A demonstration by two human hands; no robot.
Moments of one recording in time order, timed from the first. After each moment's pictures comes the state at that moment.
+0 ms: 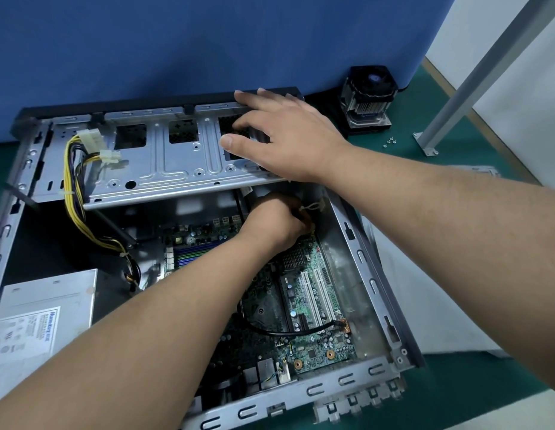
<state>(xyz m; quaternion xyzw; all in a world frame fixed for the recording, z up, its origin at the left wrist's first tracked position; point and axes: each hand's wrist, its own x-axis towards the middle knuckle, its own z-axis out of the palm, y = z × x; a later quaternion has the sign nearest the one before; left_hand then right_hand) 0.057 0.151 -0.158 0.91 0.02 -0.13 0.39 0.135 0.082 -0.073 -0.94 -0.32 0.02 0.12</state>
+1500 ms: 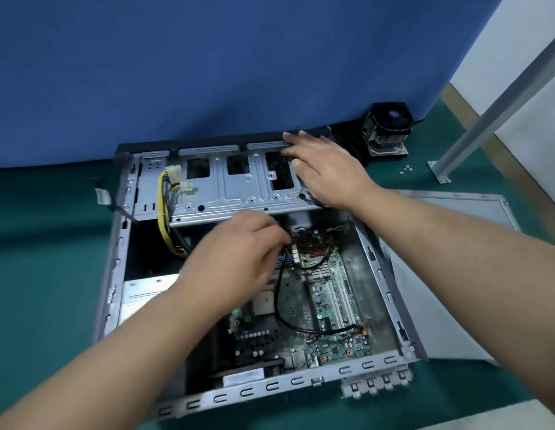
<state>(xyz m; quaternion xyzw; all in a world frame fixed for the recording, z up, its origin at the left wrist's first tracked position) -0.035 0.255 -0.074 0.96 -0.17 0.08 0.20 0.140 0.079 -0.070 -0.93 -0.33 0.03 0.16</state>
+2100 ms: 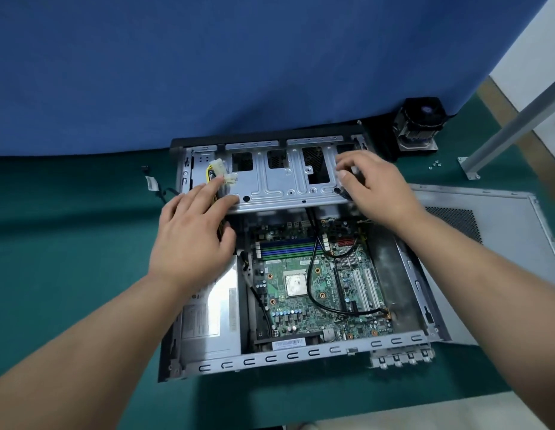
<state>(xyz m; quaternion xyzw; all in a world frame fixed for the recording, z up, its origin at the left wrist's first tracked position) -0.069 0.351 -0.077 0.99 0.06 0.06 0.10 0.090 0.062 -0.066 -0.93 -0.24 0.00 0.29</state>
